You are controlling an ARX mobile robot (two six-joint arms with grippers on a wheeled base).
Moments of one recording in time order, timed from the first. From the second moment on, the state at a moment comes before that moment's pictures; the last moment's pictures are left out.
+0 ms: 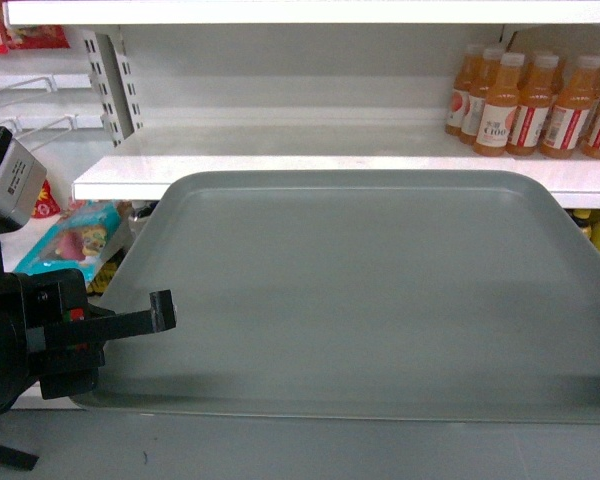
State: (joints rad) left arm -0.39 1.41 0.49 0.29 -0.28 -0.40; right arm 0.17 1.41 0.42 0.47 -0.02 0.27
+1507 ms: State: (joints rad) left arm -0.39 1.41 0.49 0.30 -0.28 -0.41; right arm 0.17 1.41 0.41 0.47 -0.01 0.27
